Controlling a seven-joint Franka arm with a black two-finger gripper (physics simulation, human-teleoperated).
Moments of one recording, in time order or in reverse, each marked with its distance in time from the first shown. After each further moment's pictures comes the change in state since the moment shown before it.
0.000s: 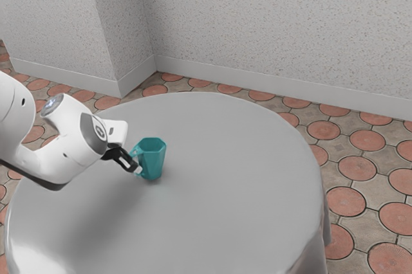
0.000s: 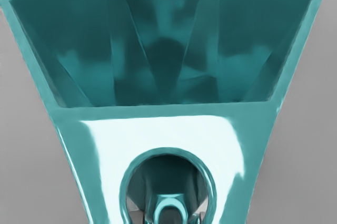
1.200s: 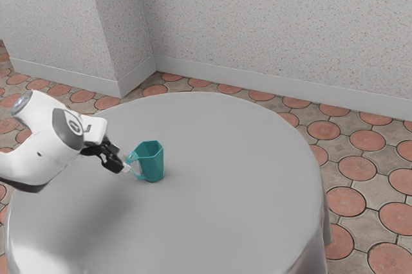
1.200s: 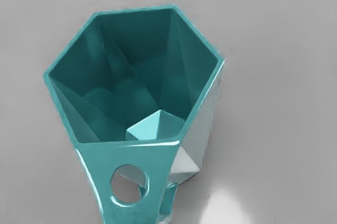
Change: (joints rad) arm 0.034 -0.191 -0.003 -0.123 -0.020 -0.002 0.178
